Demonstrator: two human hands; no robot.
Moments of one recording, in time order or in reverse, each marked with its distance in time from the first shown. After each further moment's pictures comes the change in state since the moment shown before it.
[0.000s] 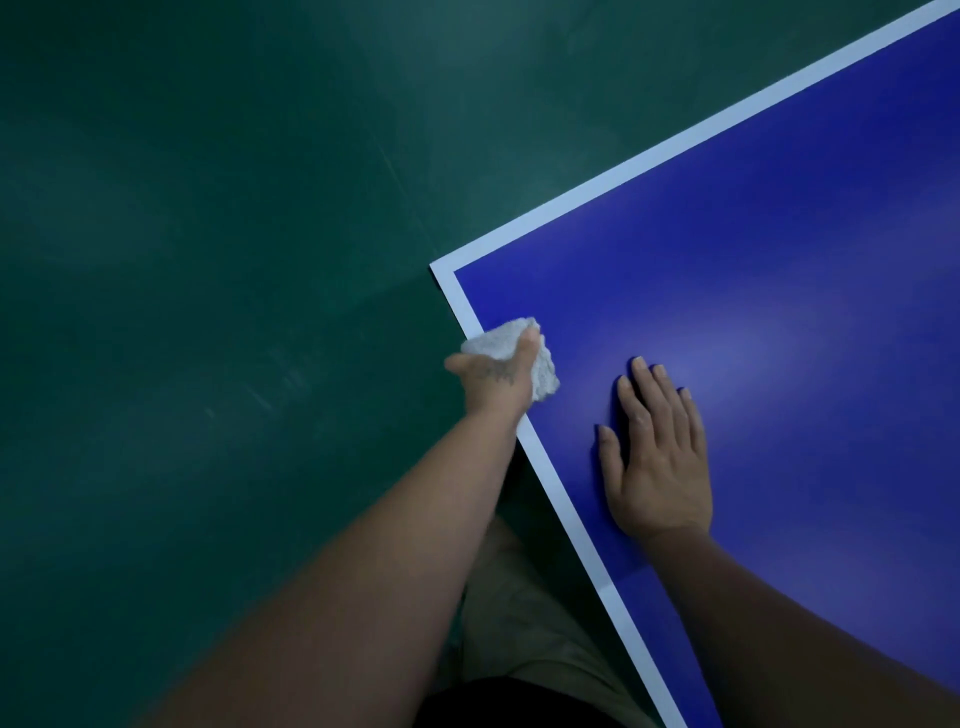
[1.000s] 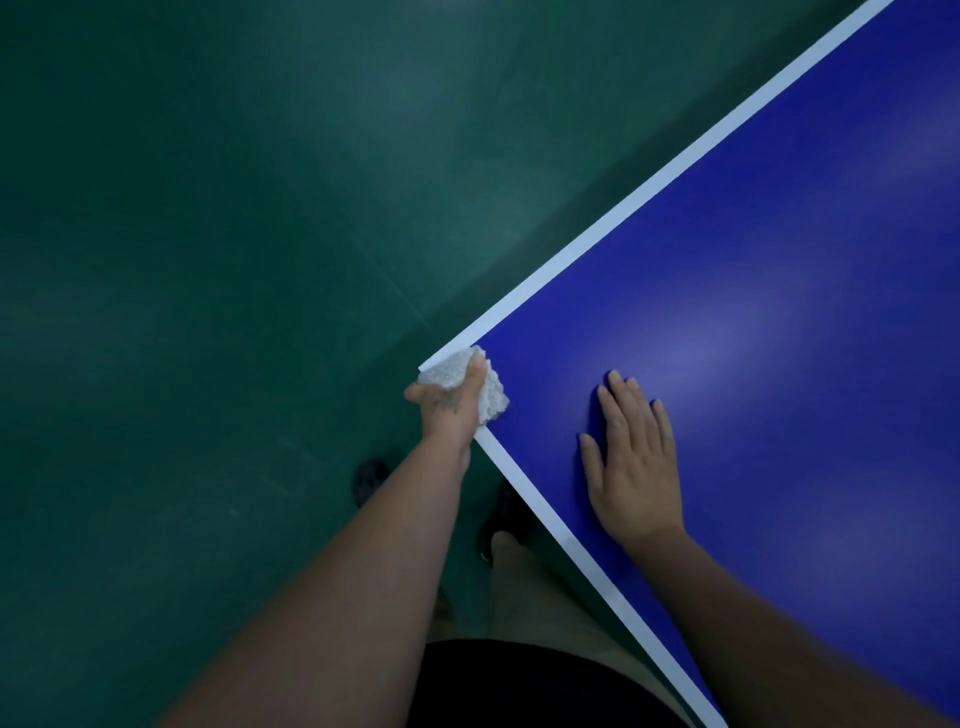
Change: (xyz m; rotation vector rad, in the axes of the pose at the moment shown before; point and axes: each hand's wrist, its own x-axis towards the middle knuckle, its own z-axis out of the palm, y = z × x) left_hand 0.031 0.072 -0.022 0.078 -0.054 0.061; right_hand 0.053 -0.031 -0.002 0.006 -0.034 0.218
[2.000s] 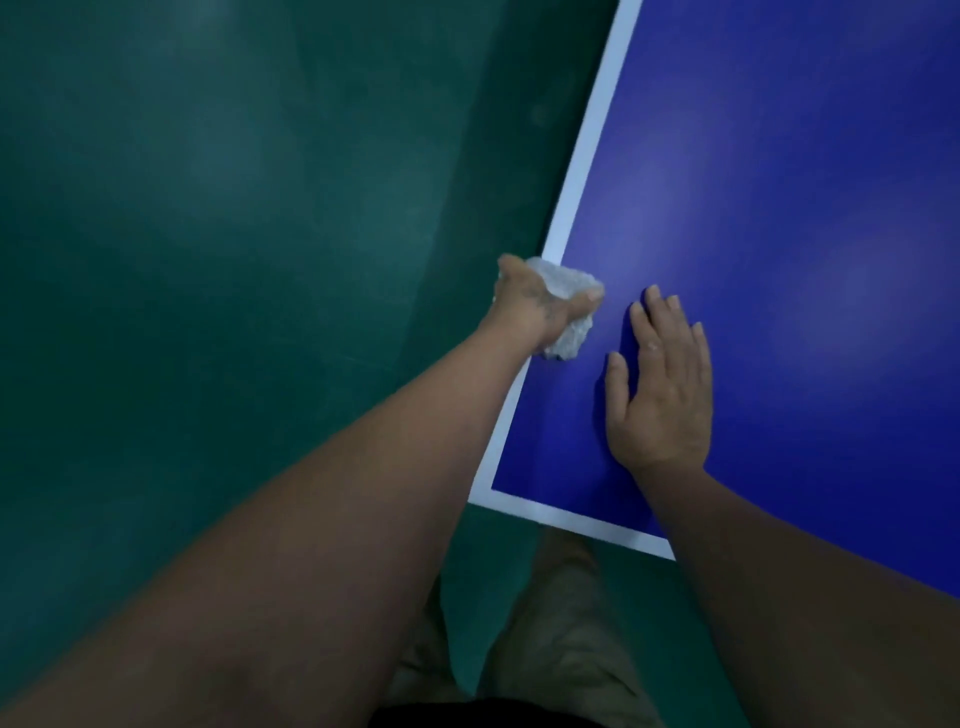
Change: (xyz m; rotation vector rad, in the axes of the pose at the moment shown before) left_hand 0.092 0.138 0.158 0.971 -0.673 0.224; right_hand 0.111 -0.061 0.035 -0.009 0.357 0.608
